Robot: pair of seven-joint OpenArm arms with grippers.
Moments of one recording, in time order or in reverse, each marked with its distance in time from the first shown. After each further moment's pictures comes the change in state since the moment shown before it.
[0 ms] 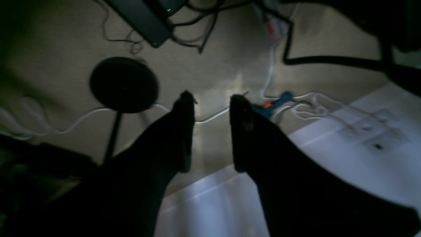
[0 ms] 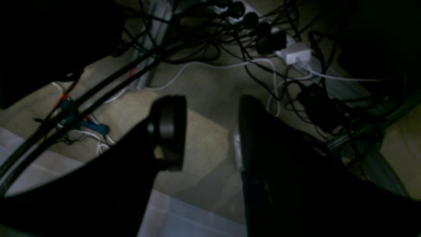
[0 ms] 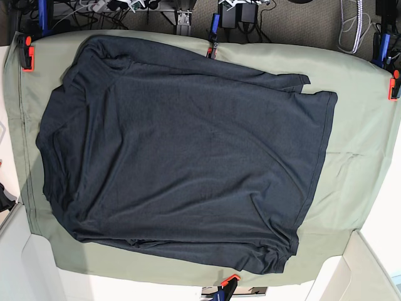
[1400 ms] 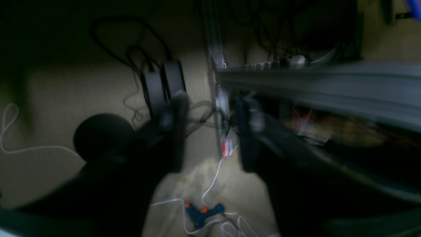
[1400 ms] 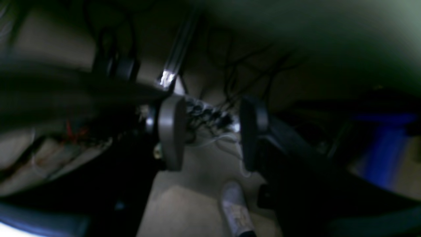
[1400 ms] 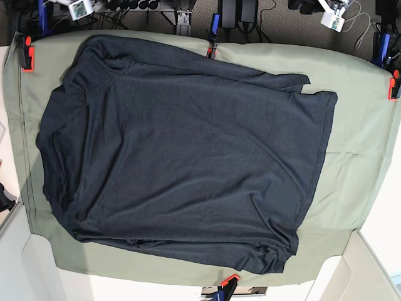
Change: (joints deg) left arm 44.3 -12.1 -58.8 77.9 -31.3 -26.0 15.3; right arm -41.6 16.0 15.6 79.7 19.3 -0.1 -8.3
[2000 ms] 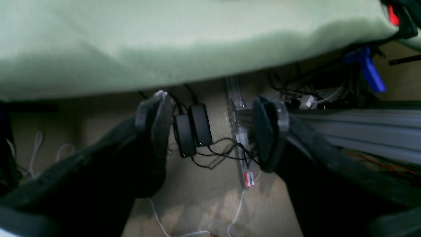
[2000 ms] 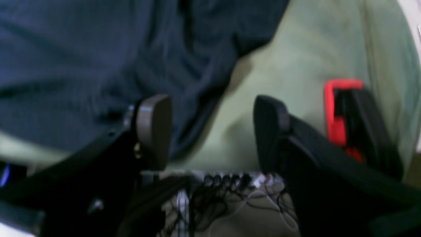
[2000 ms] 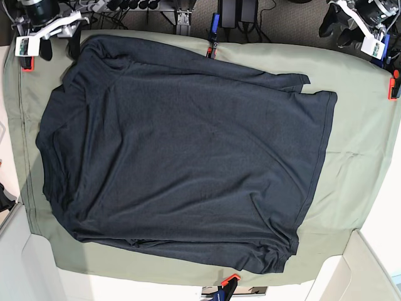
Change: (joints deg) left arm 1.2 -8.3 -9.2 7.0 -10.9 -0.1 1.9; right arm 7.0 -5.6 16.1 9.0 20.7 0.2 -4.0
